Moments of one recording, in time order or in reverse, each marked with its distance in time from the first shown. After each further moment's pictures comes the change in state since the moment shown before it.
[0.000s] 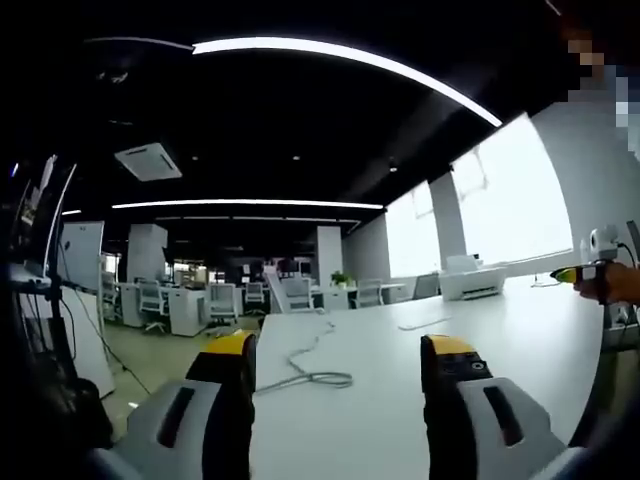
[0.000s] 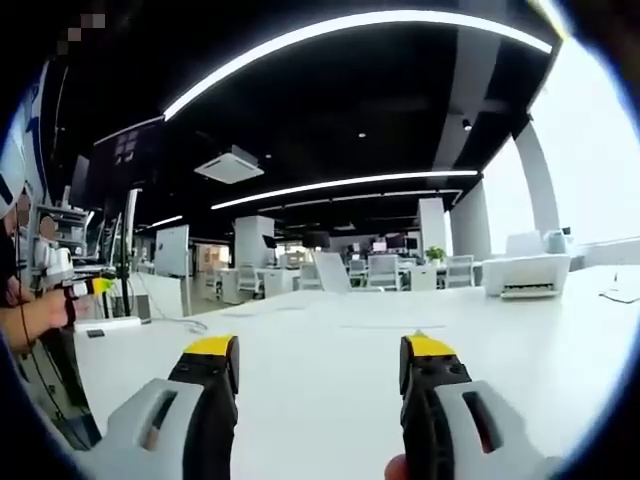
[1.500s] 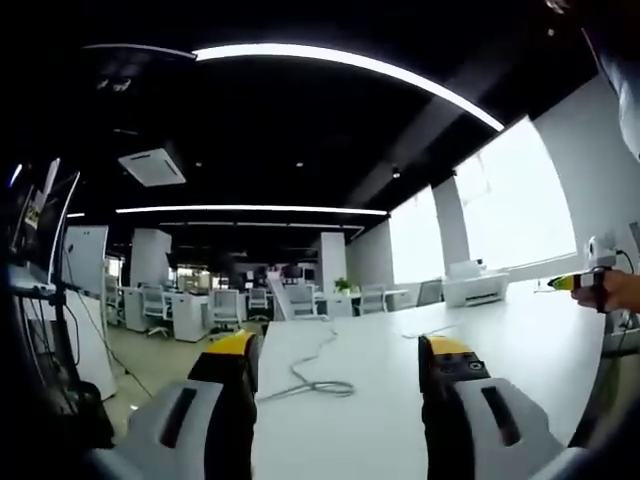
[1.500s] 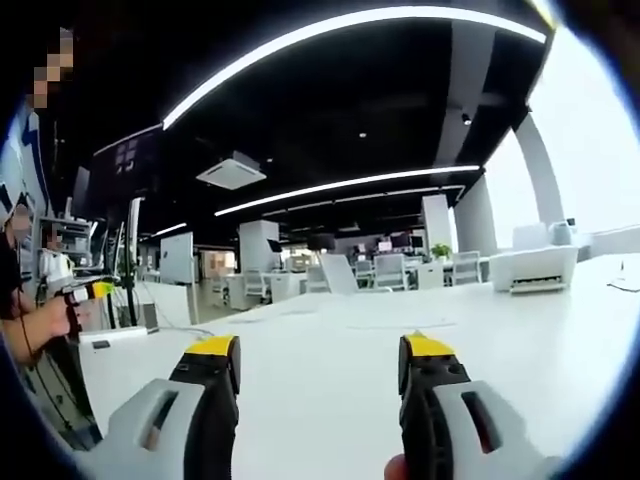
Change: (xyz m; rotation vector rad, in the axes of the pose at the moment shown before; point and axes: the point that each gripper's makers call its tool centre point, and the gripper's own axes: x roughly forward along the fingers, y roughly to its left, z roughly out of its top) left arm -0.005 0.000 0.016 0.003 -0.032 0.015; right arm 0.009 0.006 0.003 0.040 -0.011 0.024
